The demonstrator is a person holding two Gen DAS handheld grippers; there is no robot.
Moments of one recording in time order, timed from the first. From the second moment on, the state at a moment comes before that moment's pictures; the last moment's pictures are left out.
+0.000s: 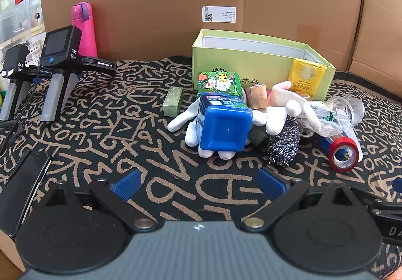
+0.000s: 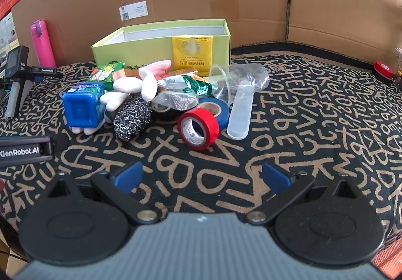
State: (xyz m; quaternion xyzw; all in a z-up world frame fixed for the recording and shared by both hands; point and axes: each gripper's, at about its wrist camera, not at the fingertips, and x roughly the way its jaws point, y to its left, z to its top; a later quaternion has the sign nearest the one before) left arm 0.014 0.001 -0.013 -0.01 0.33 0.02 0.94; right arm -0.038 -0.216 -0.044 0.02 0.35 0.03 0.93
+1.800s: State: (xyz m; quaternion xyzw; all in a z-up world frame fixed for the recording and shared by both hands) left arm 0.041 0.013 -0.019 -0.03 0.35 0.02 0.94; right arm -0.012 -0.212 -0.056 0.01 0.37 0.03 0.93
